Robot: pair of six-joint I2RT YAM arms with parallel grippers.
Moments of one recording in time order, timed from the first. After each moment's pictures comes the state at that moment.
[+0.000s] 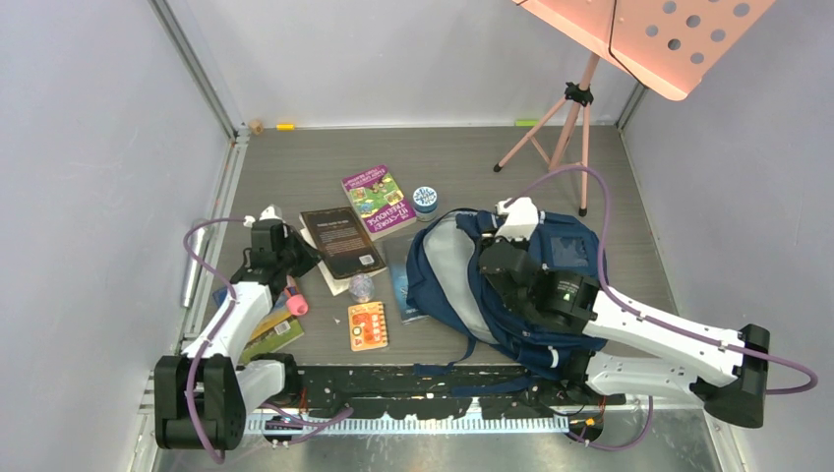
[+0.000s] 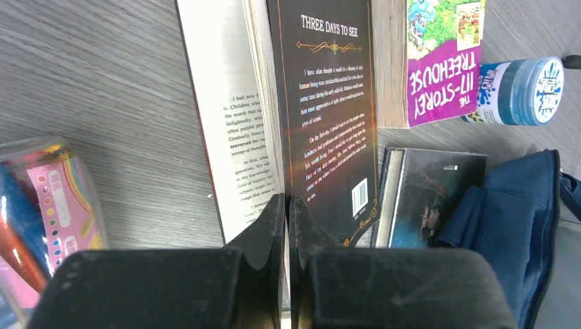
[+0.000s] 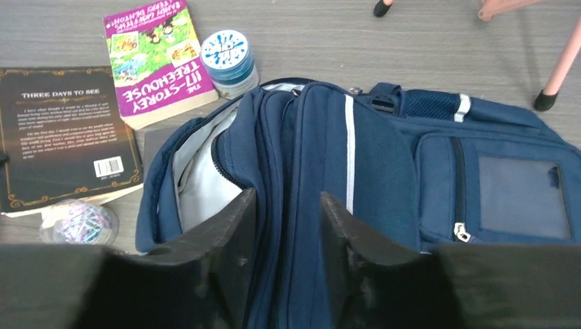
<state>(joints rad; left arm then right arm) -0.02 1.08 0.53 -0.17 0.12 -0.65 1.08 0.96 0.87 -0.44 0.90 0.58</state>
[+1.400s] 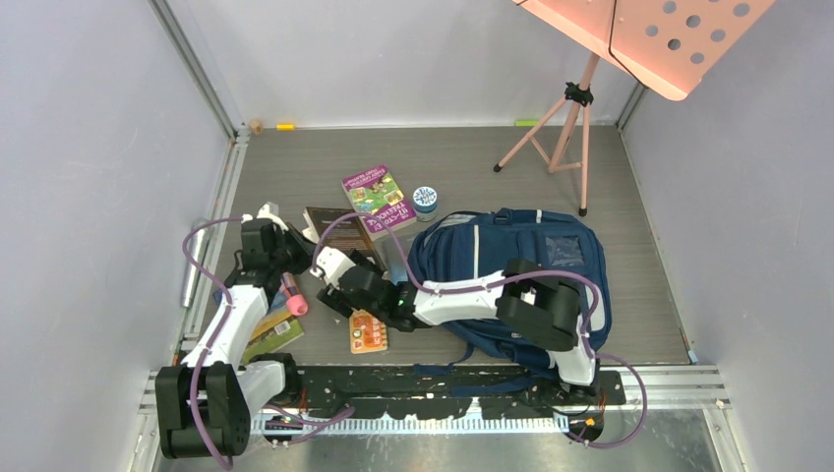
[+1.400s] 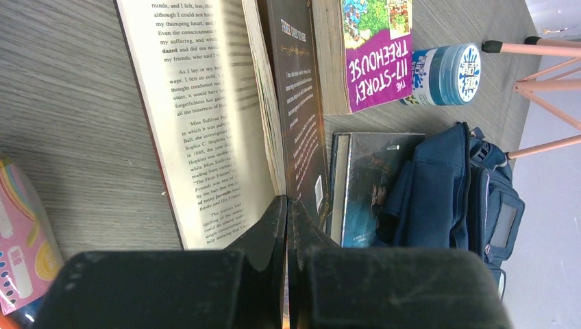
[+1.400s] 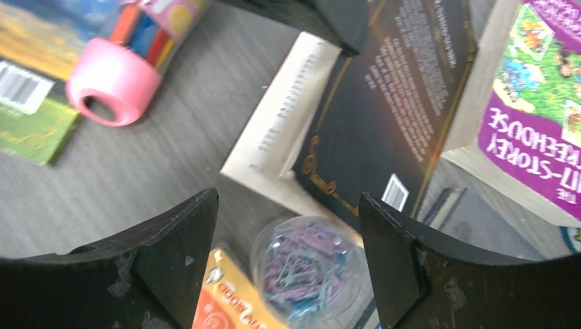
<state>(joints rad) 0.05 1.03 0.53 -0.15 0.32 -0.68 1.26 1.99 1.27 0.21 0.37 -0.03</state>
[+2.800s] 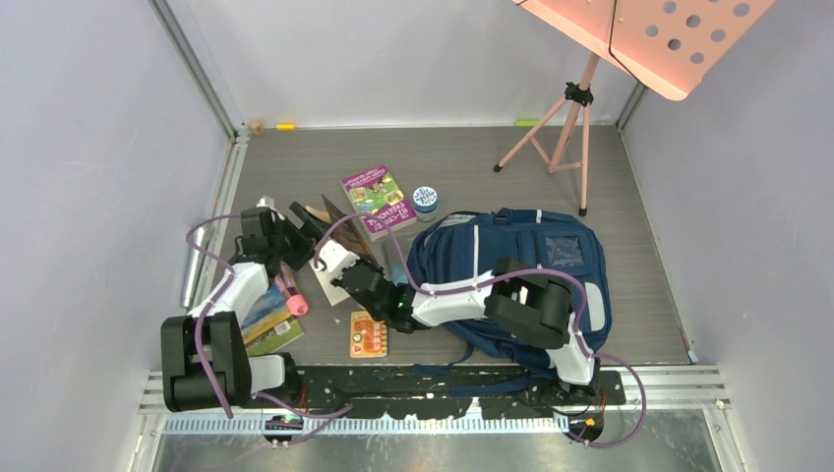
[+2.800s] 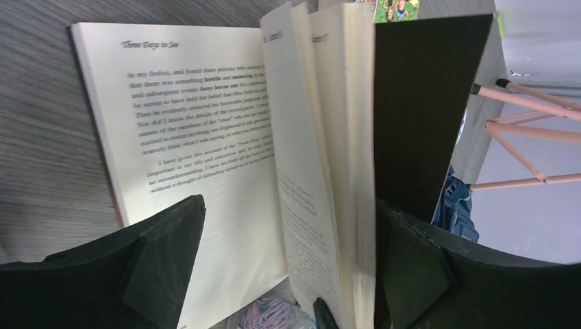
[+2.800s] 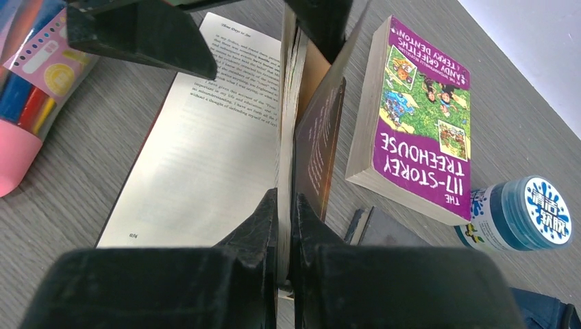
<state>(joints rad) 0.10 1.25 0.59 -0.03 0.37 -0.79 1.25 2.05 1.24 0.48 0.63 -0.21</state>
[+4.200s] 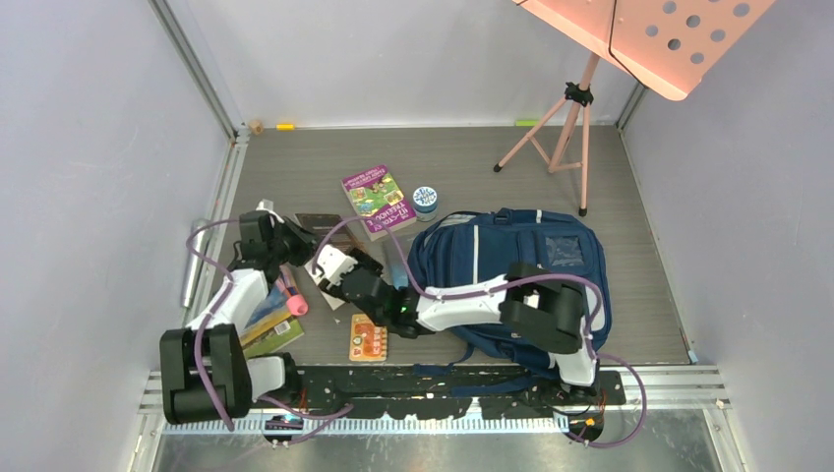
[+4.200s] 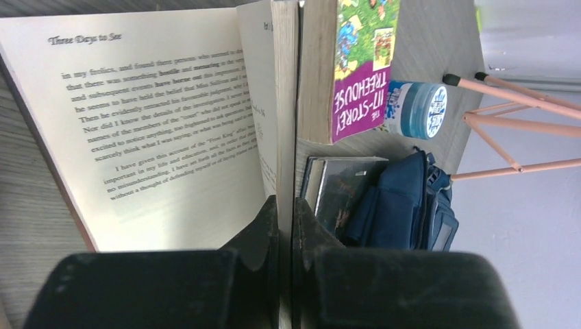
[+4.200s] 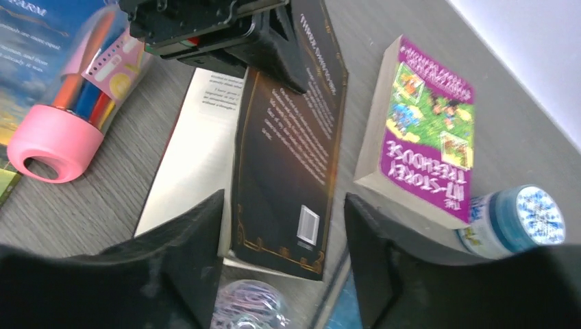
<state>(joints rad) 0.10 1.22 0.56 -0.02 0.41 -0.84 1.29 2.00 1.23 0.43 0.60 -0.20</state>
